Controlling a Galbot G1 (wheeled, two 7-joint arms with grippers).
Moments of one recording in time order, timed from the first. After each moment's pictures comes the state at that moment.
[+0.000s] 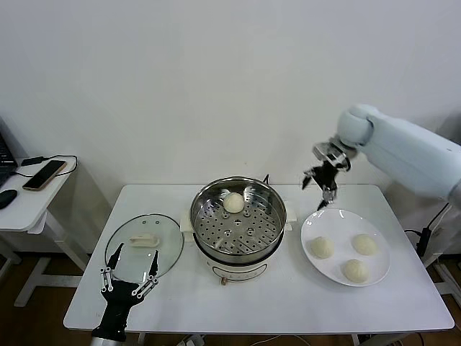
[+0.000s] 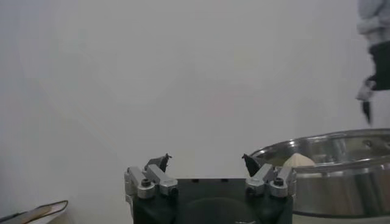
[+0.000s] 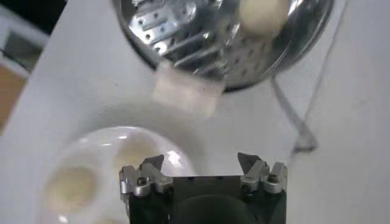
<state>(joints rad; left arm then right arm) 1.77 -1.22 -0.51 -2.08 -0.02 -0.36 -0.15 0.41 0.85 -1.15 1.01 0.20 0.00 -1.29</state>
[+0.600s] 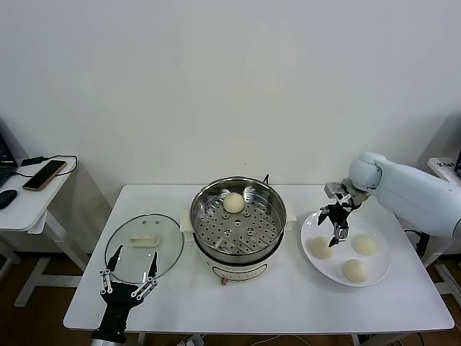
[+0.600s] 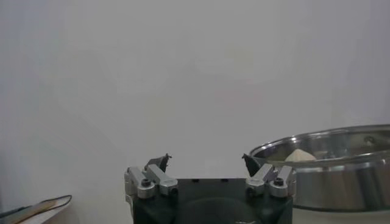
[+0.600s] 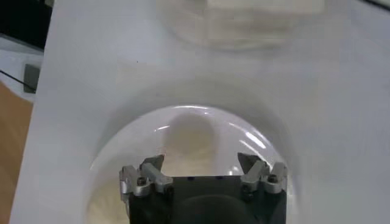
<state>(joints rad) 1.77 -1.23 -0.51 -2.07 -0.01 -0.37 -0.16 0.24 0.81 -1.15 1.00 0.19 -0.06 -1.19</state>
